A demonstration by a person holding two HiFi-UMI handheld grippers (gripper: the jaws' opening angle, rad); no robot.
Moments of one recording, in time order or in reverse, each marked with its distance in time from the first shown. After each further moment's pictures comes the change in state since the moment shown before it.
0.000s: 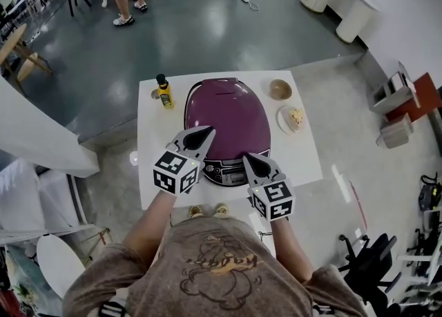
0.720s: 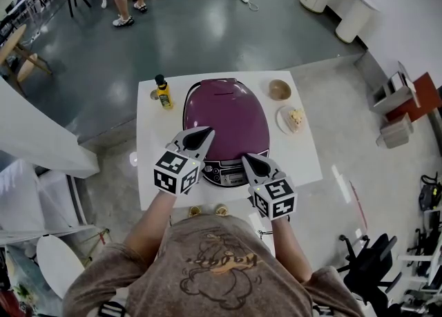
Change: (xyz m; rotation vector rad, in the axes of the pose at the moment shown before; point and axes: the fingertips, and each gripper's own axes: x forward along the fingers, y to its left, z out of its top) left arm 0.003 0.001 -0.004 0.013 0.033 0.011; right arm 0.001 0.000 -0.002 0.038 0.024 0.035
